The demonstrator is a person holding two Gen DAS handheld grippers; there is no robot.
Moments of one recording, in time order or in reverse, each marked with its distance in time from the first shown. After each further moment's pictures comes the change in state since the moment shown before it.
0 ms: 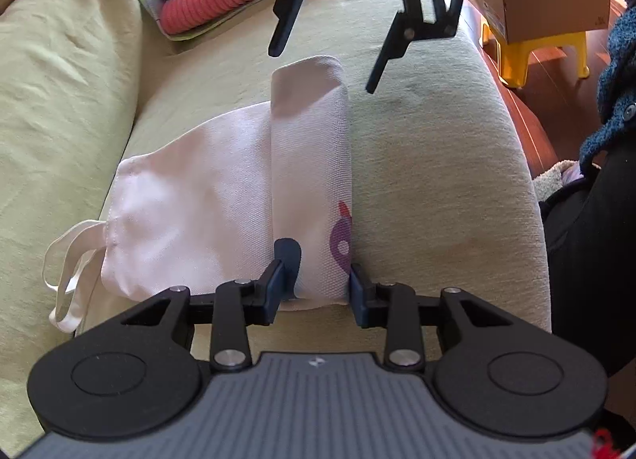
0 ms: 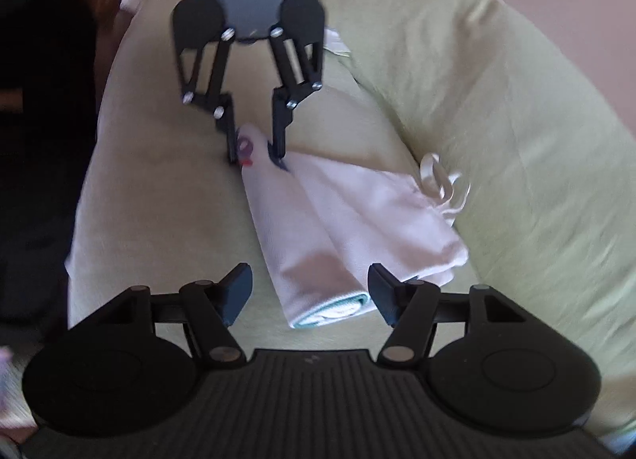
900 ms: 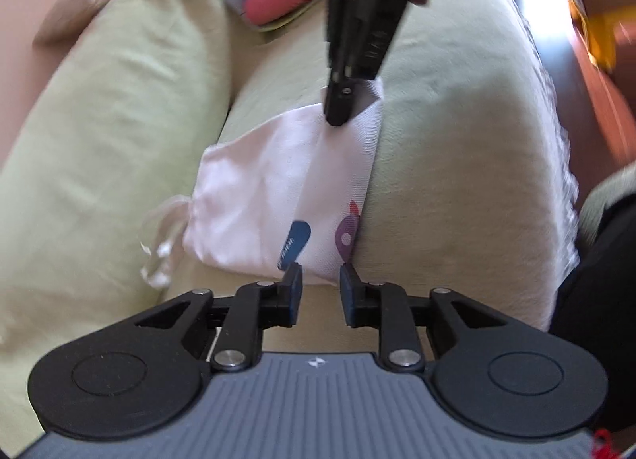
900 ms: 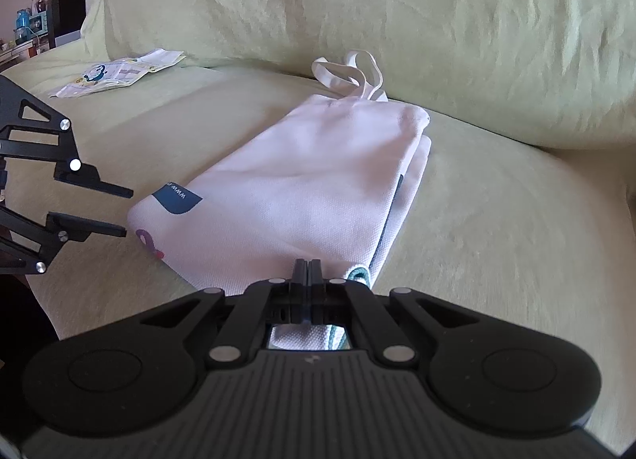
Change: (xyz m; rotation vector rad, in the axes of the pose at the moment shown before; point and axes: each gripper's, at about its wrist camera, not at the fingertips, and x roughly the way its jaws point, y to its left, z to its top) left arm 0.000 -0.087 0.022 0.094 0.124 0.432; right arm 0.040 -0.050 0.002 1.058 0.150 0.021
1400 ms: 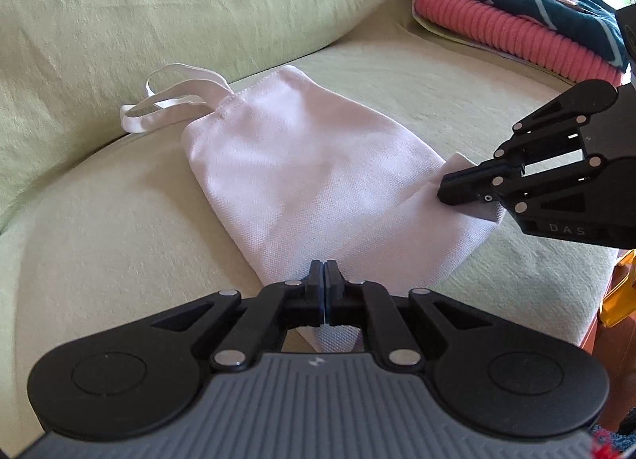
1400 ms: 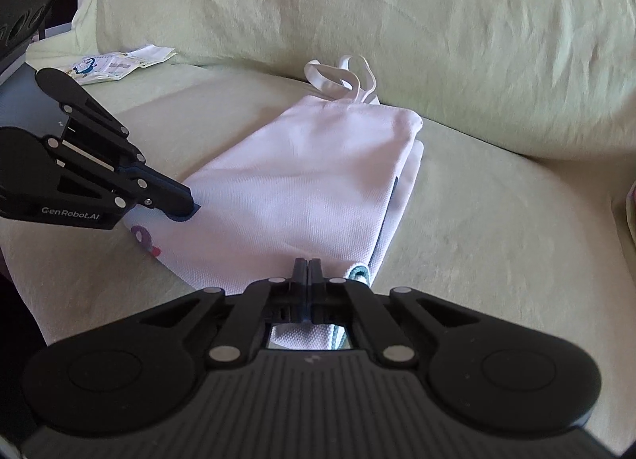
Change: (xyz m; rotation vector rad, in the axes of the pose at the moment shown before) left arm 0.039 0.078 -0.001 -0.882 0.107 -0.158; right arm -0.002 0.012 0.000 -0.017 -0.013 -0.065
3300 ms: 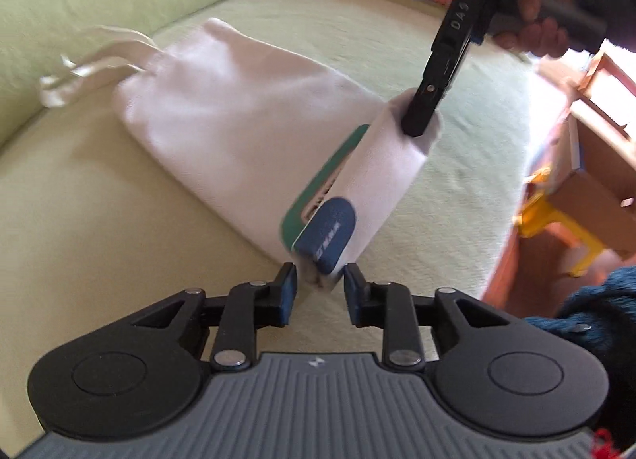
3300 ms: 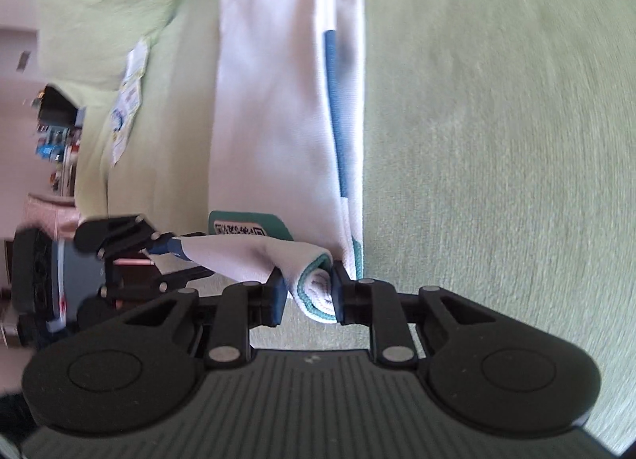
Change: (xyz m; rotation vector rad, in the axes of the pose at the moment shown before) left arm -0.029 0.035 -0.002 0.080 0.165 -0.225; right arm 0.050 -0.120 0.010 0.800 0.685 0.547
